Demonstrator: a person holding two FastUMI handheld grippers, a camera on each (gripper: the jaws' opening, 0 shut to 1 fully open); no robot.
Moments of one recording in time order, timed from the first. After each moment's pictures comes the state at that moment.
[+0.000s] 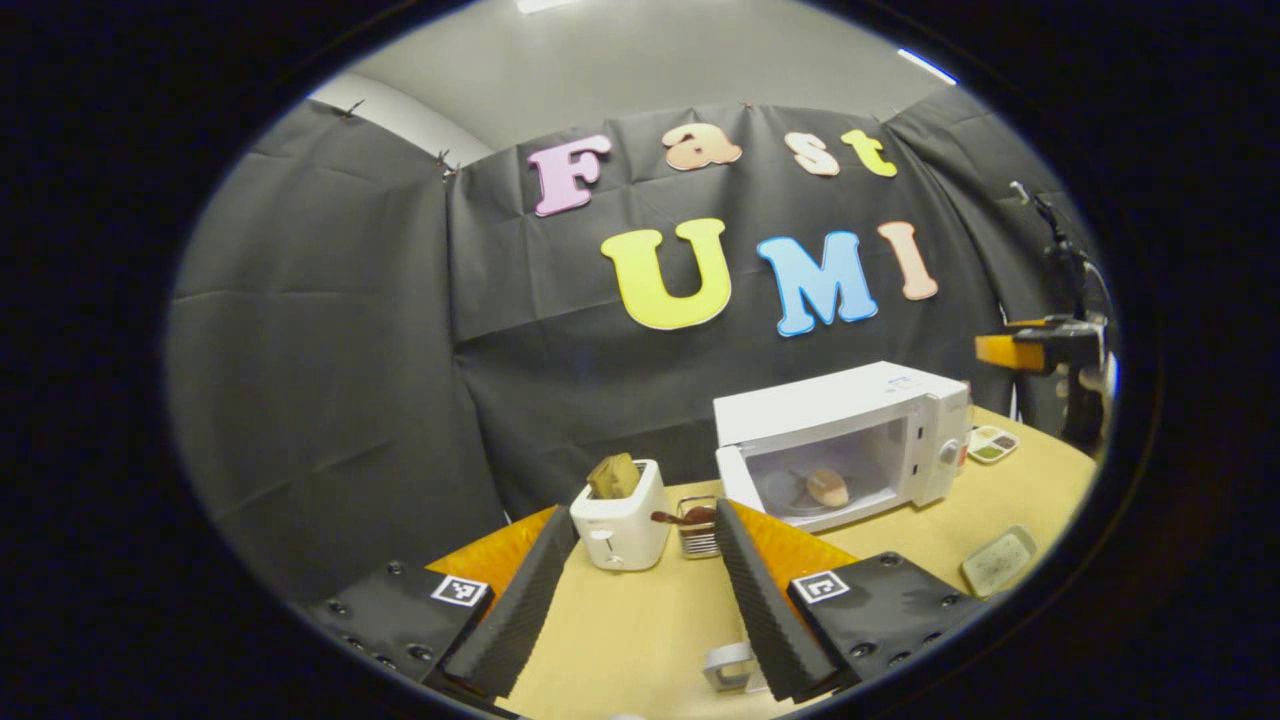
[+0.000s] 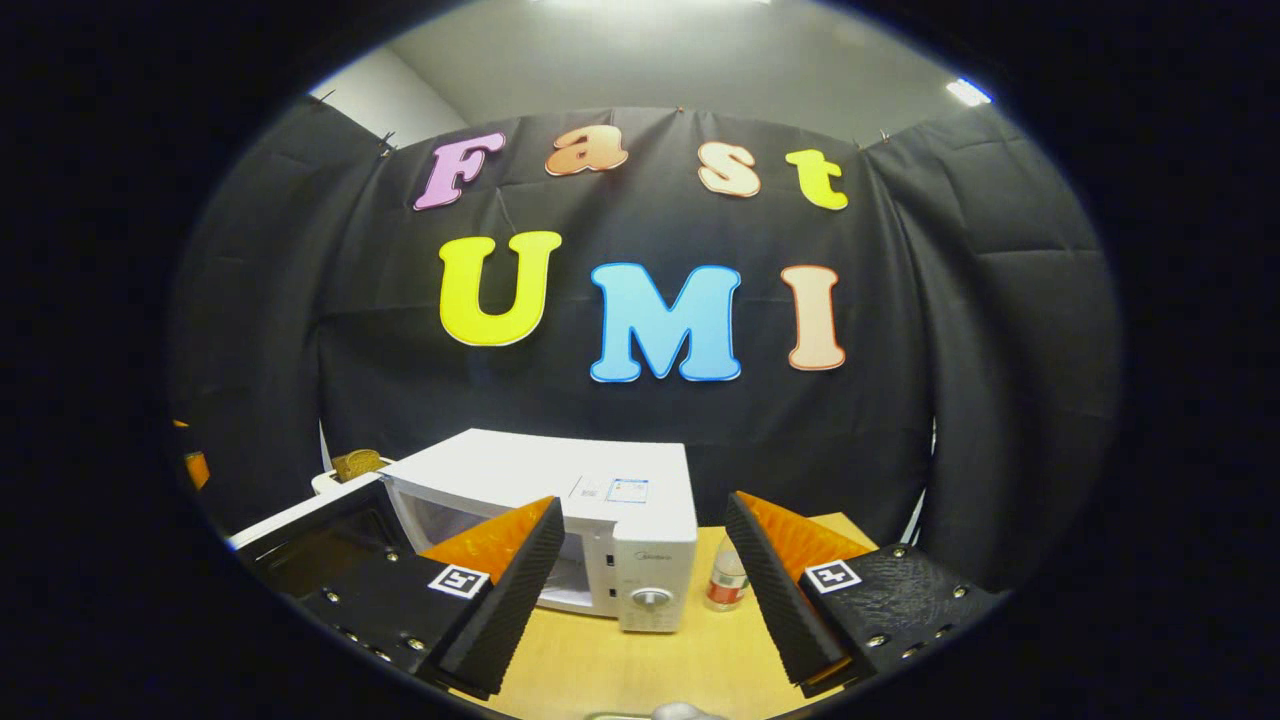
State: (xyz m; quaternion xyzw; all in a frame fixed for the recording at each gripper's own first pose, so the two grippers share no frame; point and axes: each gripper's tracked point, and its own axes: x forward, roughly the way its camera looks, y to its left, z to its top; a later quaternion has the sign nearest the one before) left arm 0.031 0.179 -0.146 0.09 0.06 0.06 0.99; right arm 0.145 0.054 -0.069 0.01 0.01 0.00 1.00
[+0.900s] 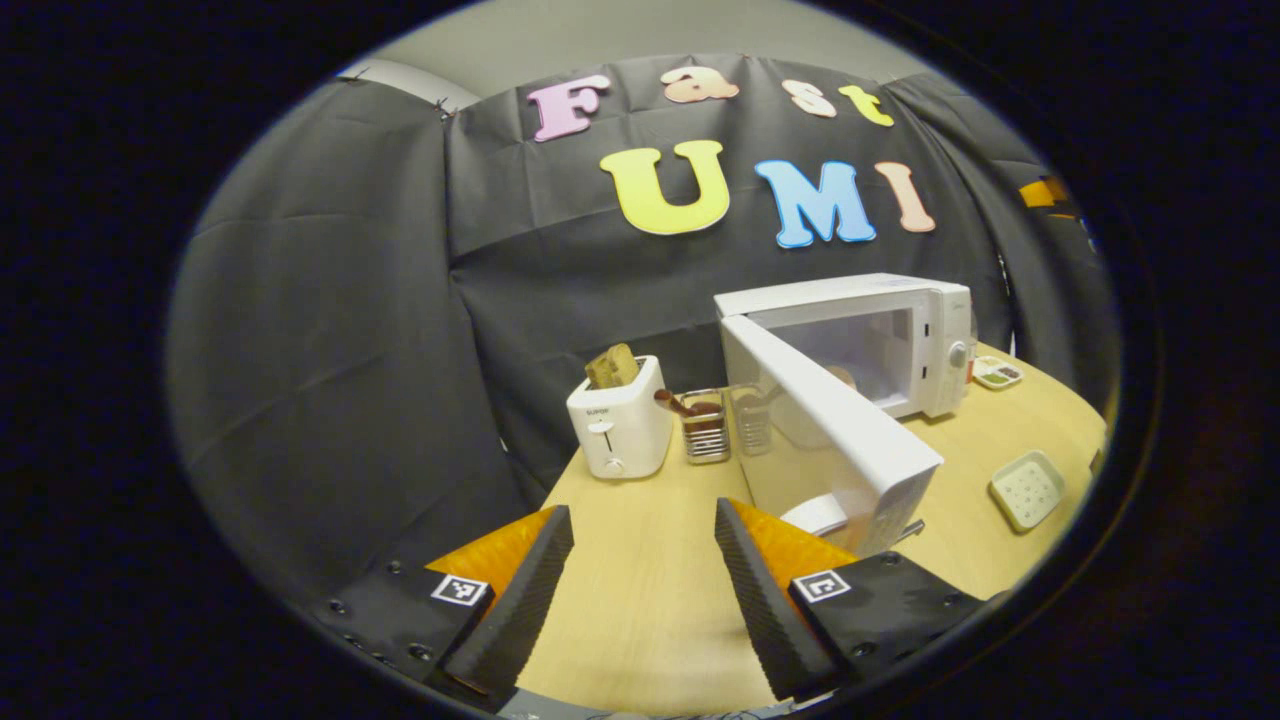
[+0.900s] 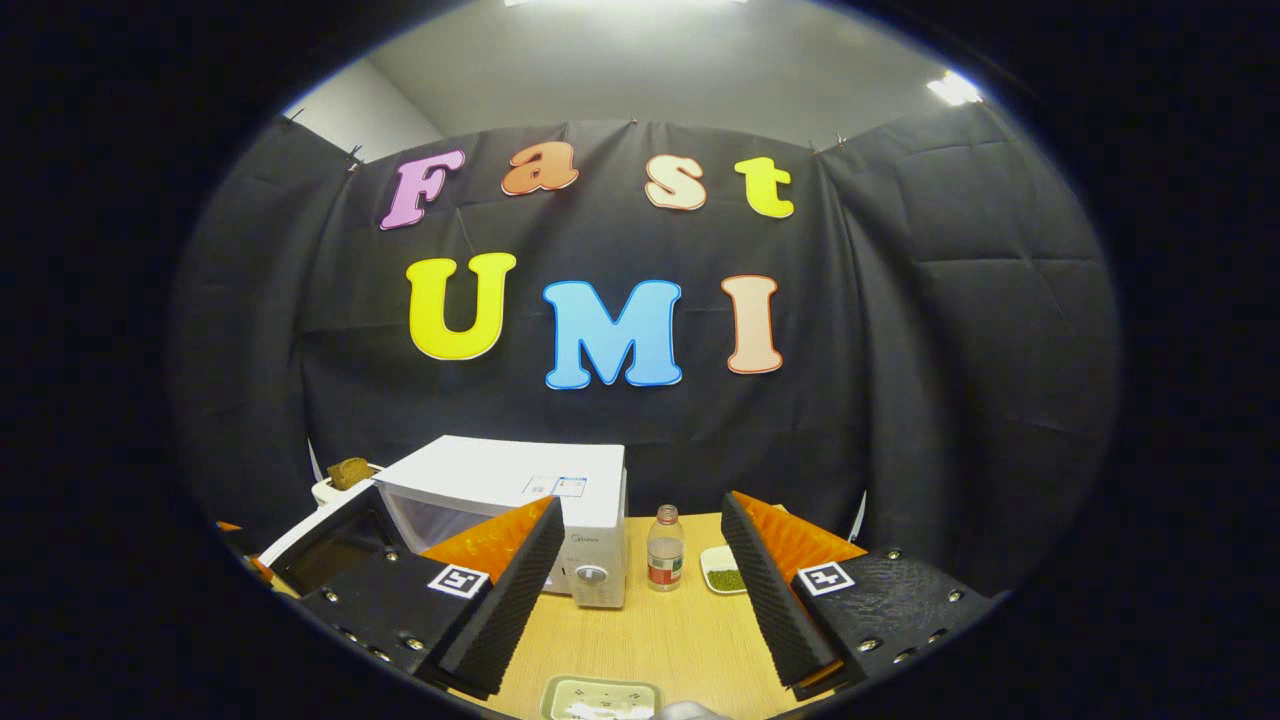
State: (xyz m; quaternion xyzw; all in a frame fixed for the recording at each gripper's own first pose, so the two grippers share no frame) left arm 0.007 0.186 -0.282 0.08 0.15 0.05 0.98; right arm 0.069 -0.005 -0.041 0.03 0.03 -0.04 1.00
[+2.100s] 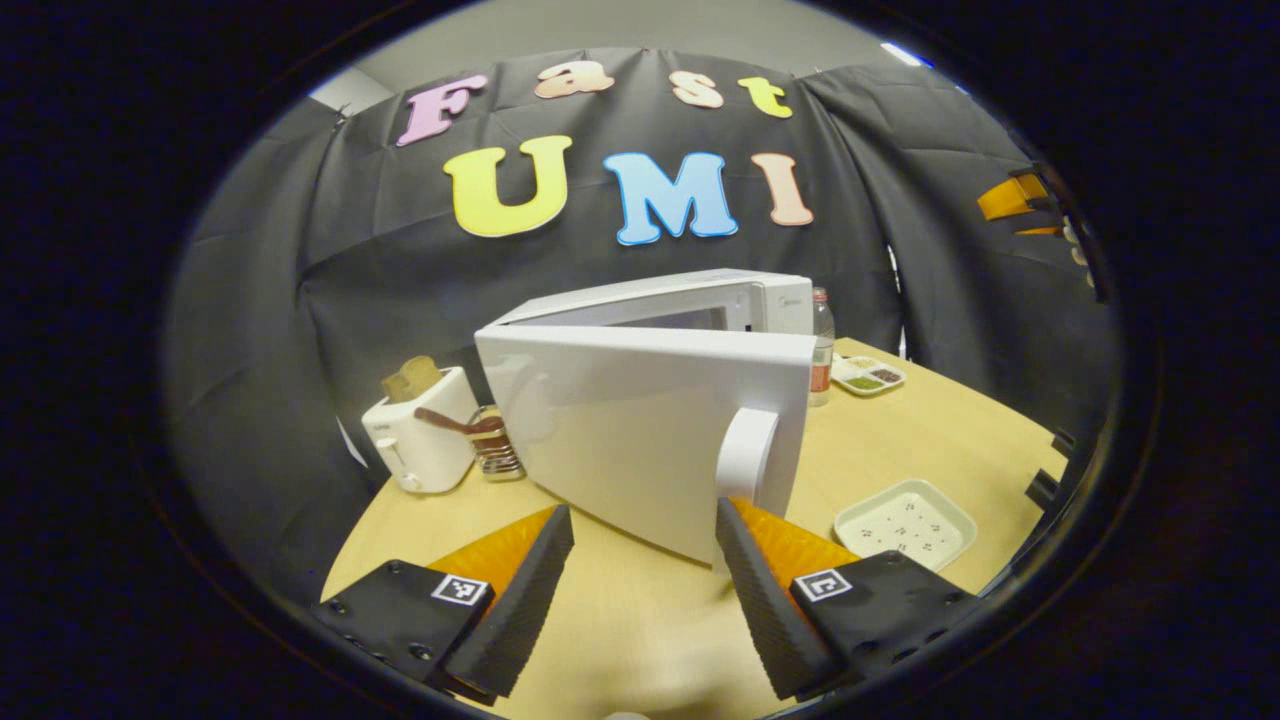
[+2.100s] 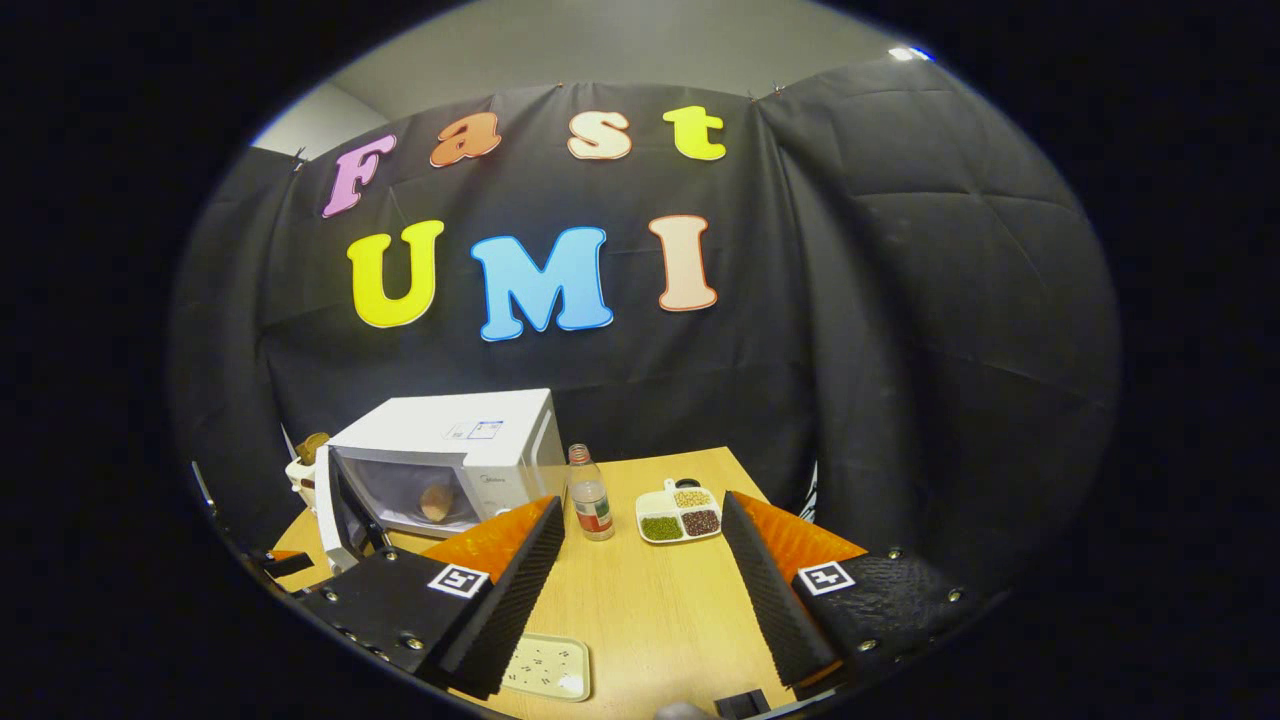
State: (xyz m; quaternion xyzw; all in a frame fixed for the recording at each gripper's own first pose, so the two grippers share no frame) left arm 0.058 -0.059 -0.289 0.07 0.16 -0.12 0.98; right arm 0.038 -0.121 -0.100 0.07 0.11 -0.08 0.99
